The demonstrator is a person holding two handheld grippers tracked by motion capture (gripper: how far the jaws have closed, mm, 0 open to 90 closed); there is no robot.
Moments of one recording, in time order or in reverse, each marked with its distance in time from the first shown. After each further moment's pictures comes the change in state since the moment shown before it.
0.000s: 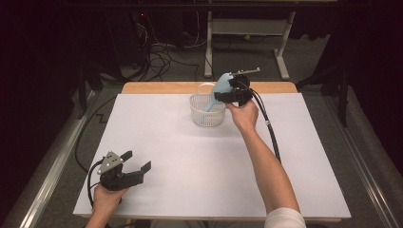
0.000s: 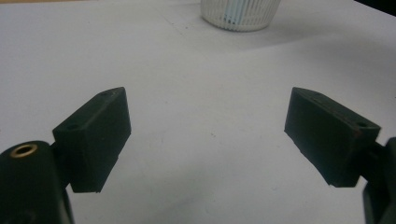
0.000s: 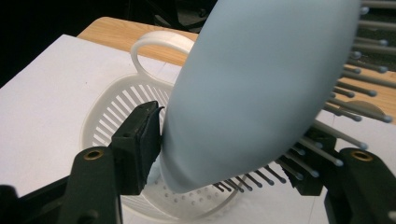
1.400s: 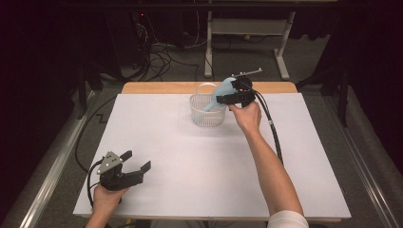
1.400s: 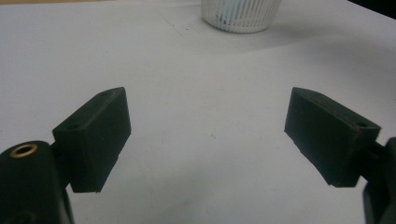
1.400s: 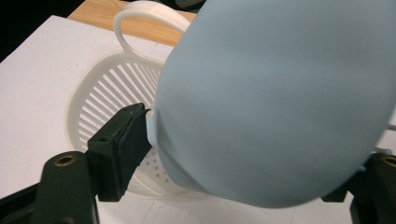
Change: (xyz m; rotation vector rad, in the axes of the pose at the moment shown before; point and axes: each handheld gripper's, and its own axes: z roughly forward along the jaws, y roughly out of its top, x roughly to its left) left arm 0.000 0.000 -0.001 -0.005 0.000 -0.002; right arm -0.009 -0.004 -0.001 0.071 -0.003 0.013
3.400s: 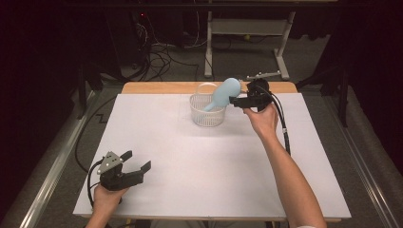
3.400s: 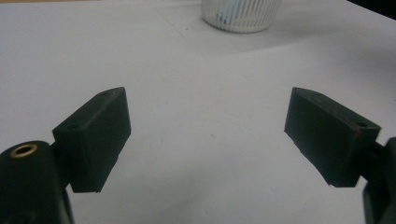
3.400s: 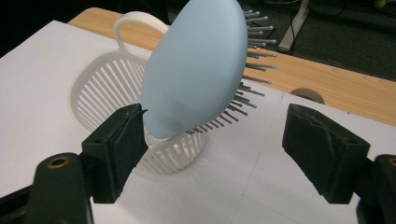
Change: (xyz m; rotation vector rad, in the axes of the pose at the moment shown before) left arm 0.000 0.000 0.000 -0.002 0.001 -0.007; right arm -0.016 -0.016 -0.049 -0.082 -0.039 -0.073
